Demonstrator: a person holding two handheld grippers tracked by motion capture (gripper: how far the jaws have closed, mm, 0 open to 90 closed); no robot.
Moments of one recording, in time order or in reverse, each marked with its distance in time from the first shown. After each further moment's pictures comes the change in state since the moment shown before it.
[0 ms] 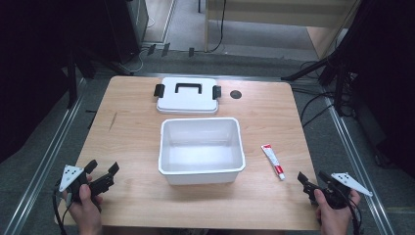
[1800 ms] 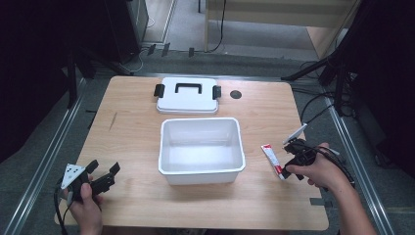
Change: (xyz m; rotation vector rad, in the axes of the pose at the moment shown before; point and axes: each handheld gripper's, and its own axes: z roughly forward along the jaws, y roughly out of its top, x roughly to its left) left arm 0.000 0.001 0.003 0.037 0.003 -0.001; right arm 0.086 0.108 0.075 1.024 -0.067 -0.411
